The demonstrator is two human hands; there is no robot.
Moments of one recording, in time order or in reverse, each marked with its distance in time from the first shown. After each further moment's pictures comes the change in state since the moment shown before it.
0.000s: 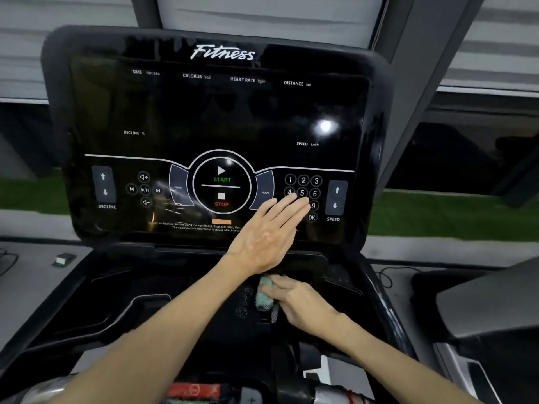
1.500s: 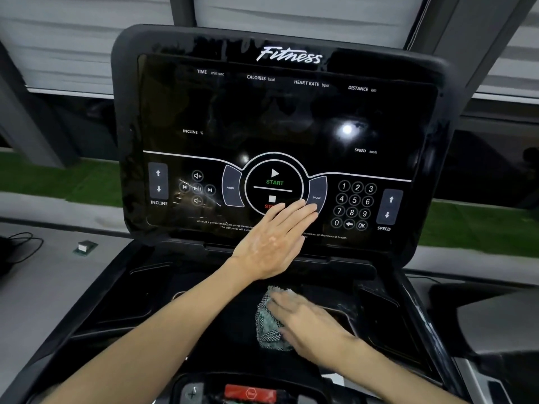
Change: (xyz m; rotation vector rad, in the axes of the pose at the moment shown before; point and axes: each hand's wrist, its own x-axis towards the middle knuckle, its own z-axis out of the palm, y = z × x) left_hand -0.050 -0.052 -0.017 -0.006 -0.022 -0.009; right_hand 0.029 -0.084 -0.002 -0.249 -0.118 -0.027
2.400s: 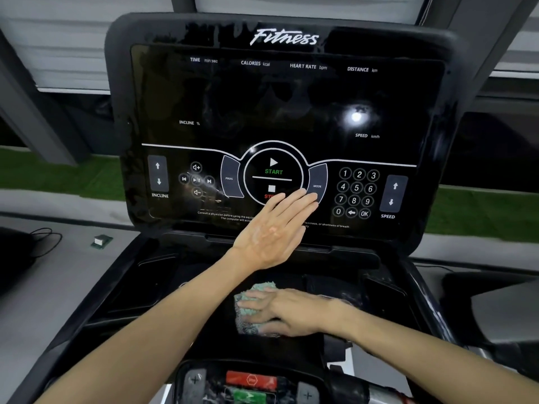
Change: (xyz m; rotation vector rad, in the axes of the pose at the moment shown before) left_hand 0.000 0.001 0.001 0.008 -0.023 -0.003; right_hand 0.043 0.015 0.021 0.329 -0.280 -0.378
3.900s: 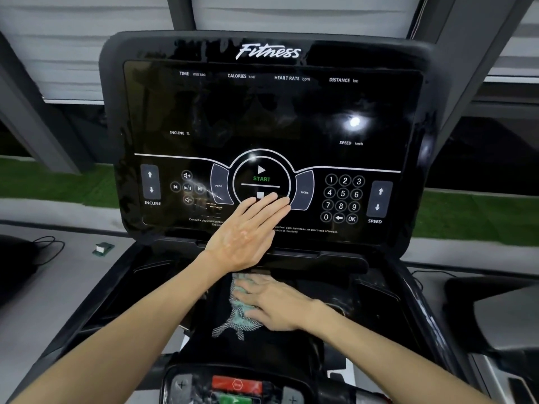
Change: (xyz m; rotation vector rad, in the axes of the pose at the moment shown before) left_hand -0.014 -0.024 -0.007 0.123 -0.082 0.013; right_hand 0.009 0.004 -0.003 -0.154 0.122 0.172
